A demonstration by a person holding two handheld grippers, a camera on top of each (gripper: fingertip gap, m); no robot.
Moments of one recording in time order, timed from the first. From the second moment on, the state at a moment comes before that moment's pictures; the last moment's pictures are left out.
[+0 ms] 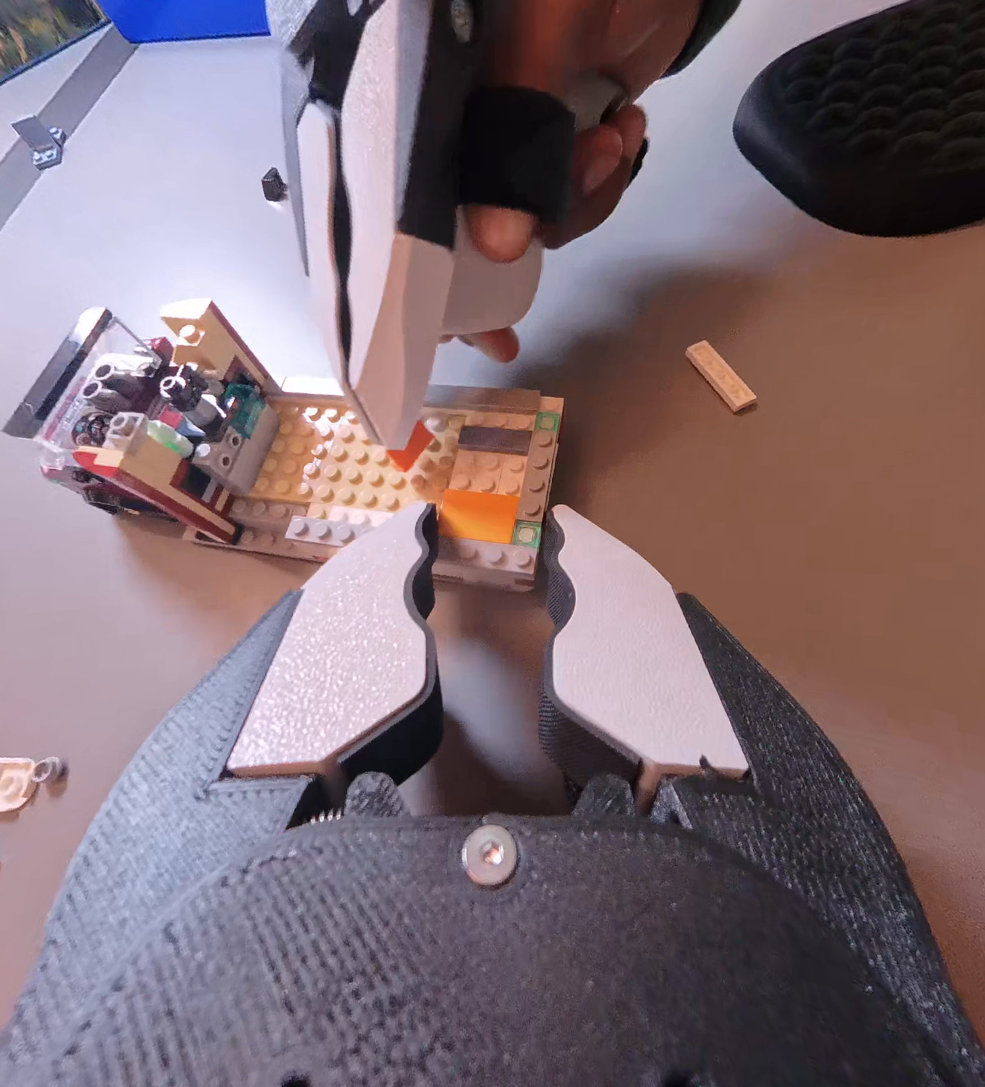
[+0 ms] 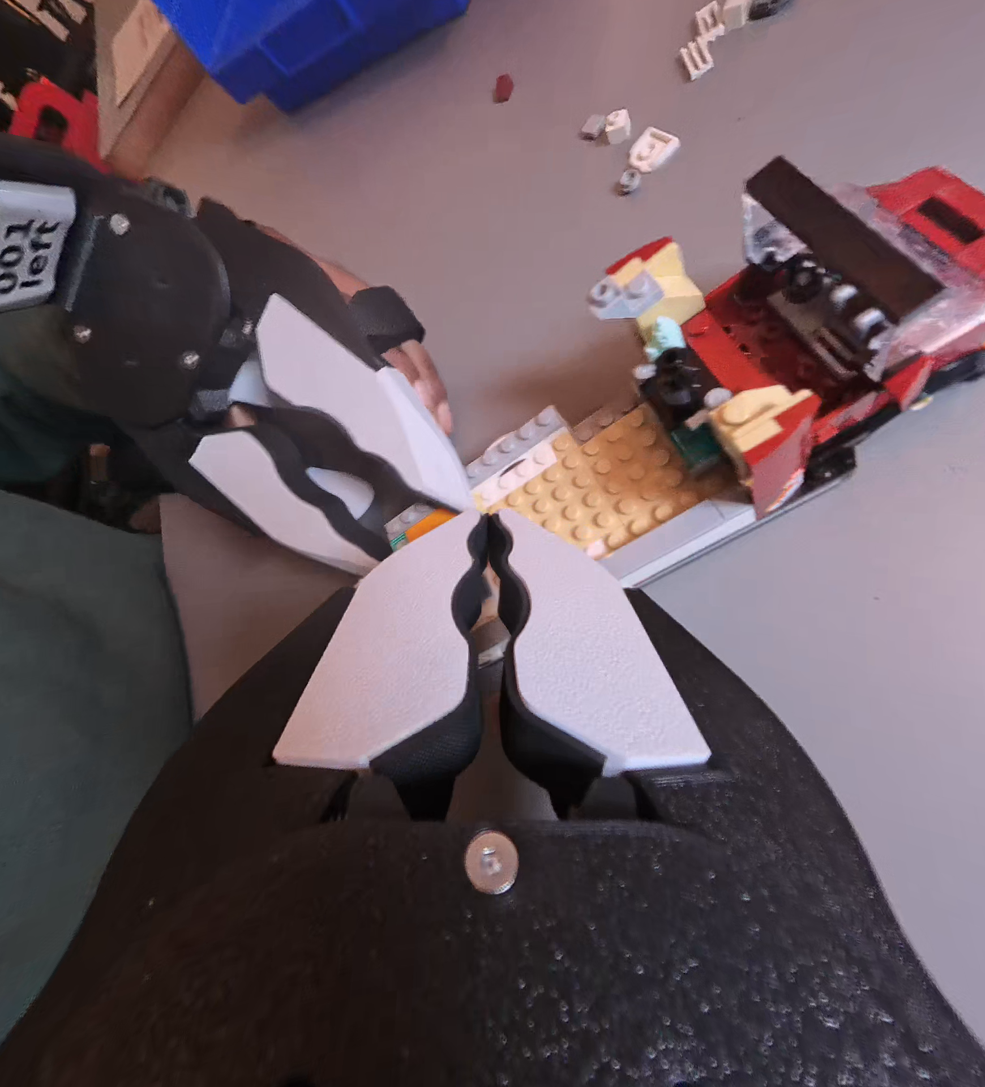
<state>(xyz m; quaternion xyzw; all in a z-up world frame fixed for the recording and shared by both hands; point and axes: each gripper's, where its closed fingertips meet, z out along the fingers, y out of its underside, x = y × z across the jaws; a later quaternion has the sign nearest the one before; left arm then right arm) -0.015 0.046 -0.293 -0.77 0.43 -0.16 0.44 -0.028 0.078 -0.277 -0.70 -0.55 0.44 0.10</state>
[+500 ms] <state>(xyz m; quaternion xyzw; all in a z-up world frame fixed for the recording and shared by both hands) -0.020 0.040 -0.288 -0.76 0.46 -0.16 0.42 0.039 0.083 -0.293 -0.61 -0.74 0.24 0.16</state>
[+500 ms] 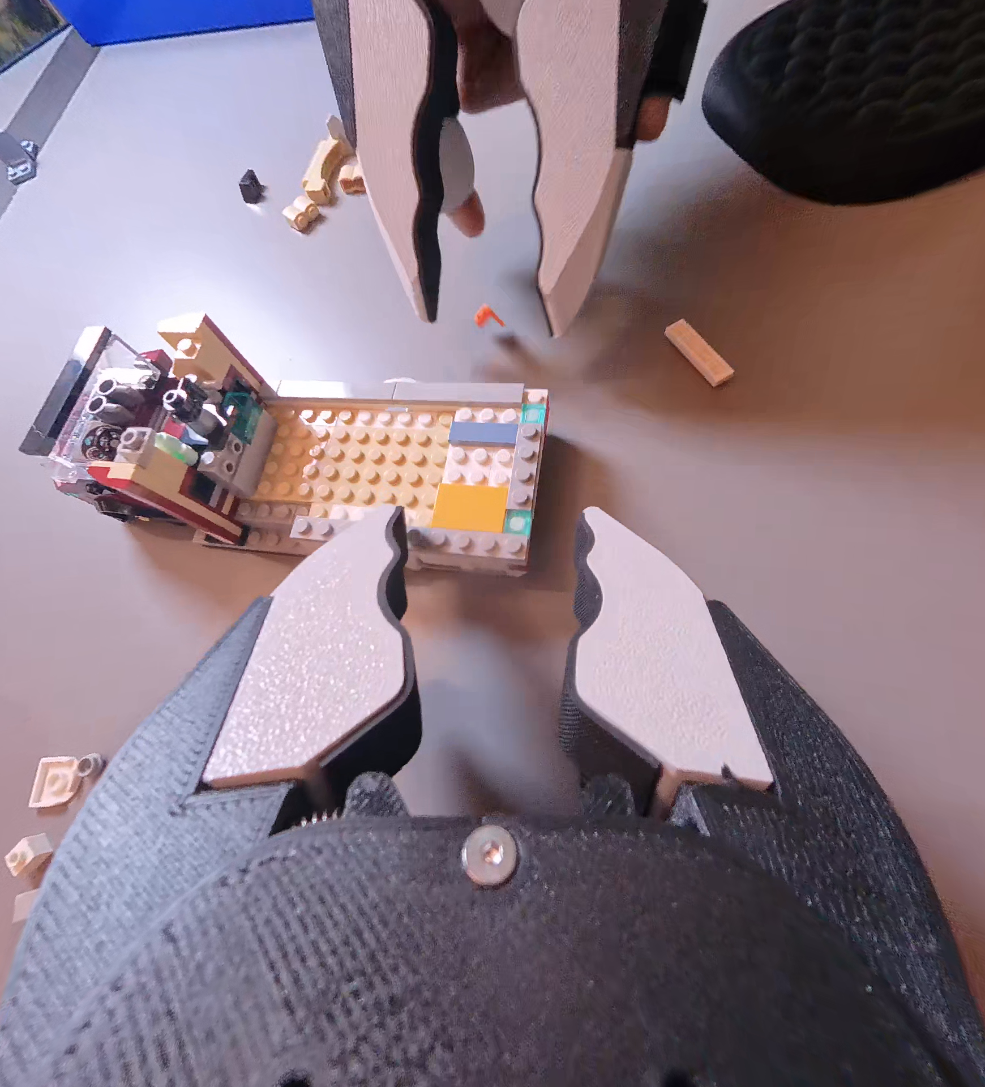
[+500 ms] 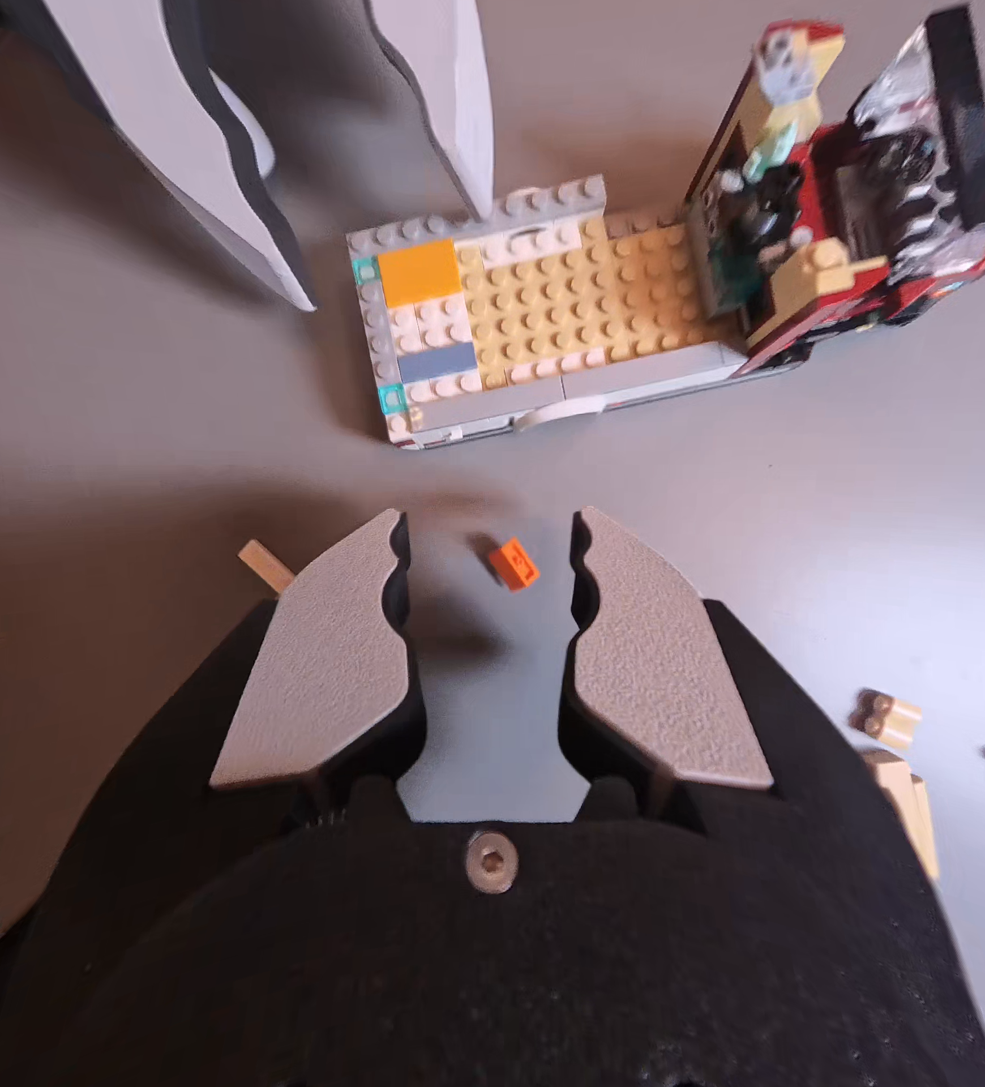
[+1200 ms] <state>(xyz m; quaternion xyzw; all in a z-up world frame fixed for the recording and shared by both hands) -0.027 0.056 -0.297 -0.75 0.48 -0.09 0.45 -0.026 0.041 -0.292 -0.53 -0.83 0.17 0.11</state>
